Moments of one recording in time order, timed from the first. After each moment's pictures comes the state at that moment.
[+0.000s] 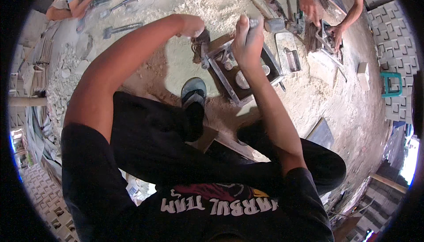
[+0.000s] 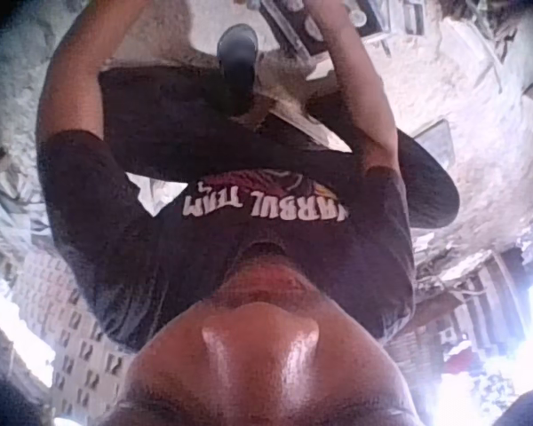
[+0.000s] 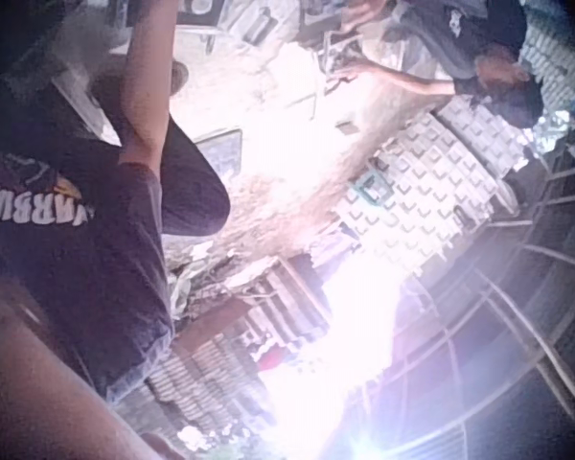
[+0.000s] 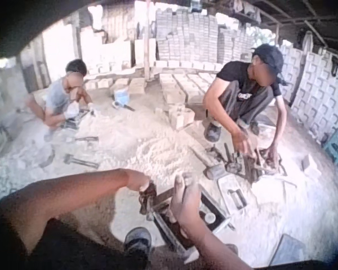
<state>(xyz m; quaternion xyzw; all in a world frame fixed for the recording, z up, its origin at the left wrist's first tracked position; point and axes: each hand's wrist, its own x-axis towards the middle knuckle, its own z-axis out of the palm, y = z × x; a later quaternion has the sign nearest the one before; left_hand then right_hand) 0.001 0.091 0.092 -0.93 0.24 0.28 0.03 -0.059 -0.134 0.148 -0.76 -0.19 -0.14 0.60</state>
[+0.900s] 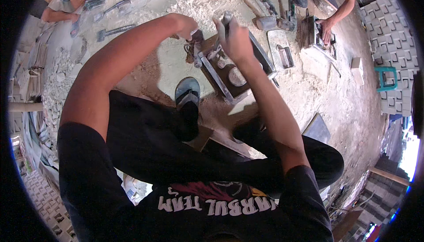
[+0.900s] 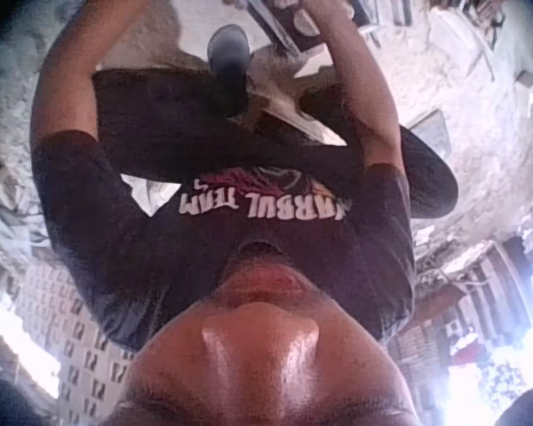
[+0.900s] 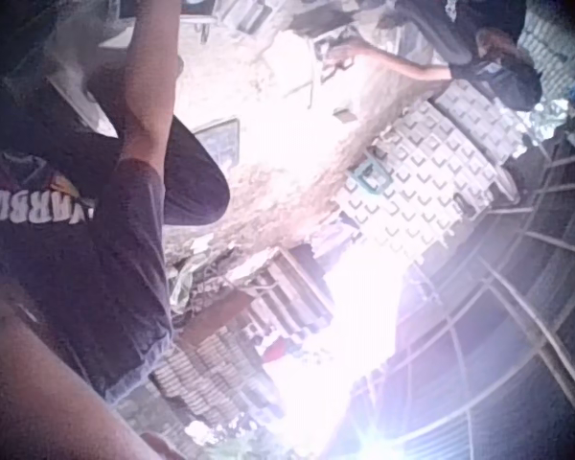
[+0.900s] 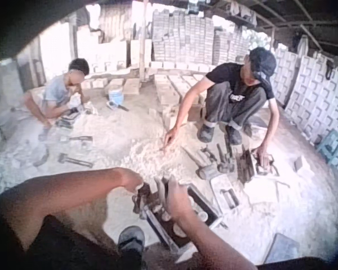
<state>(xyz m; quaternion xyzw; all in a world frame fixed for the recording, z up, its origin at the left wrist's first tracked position) -0.017 0.063 0.122 -0.93 0.19 0.31 0.03 -0.046 -0.145 0.139 -0.85 -0.29 -0.16 0.41</state>
